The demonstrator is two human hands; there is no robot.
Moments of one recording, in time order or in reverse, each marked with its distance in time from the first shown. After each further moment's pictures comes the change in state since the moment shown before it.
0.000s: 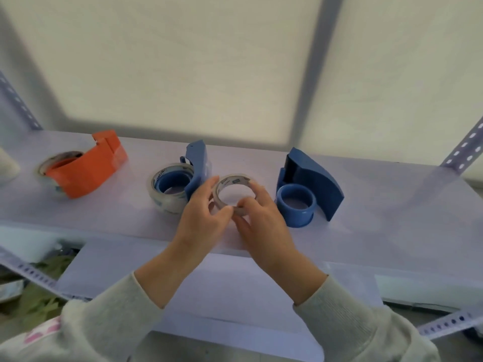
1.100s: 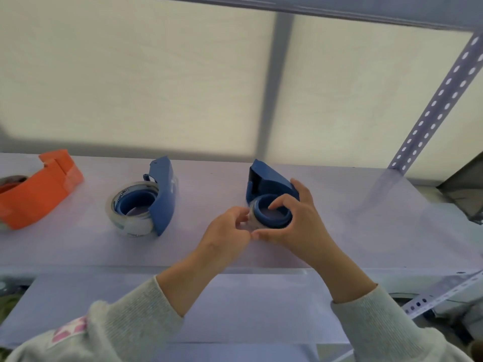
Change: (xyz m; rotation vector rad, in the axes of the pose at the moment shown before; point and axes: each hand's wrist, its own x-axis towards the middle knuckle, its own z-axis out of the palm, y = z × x) left_hand 0.014 0.012 0.070 0.171 -0.361 -0.097; right_hand -0.013 0.070 -0.085 0.133 0.016 0.230
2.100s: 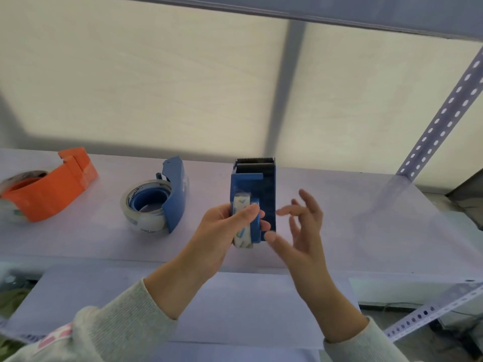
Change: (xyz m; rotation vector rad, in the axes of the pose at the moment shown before) left_hand -0.032 0.014 -0.029 -0.681 -0.097 0.057; right_hand -0.040 -0.022 0.033 0.651 0.223 -0.129
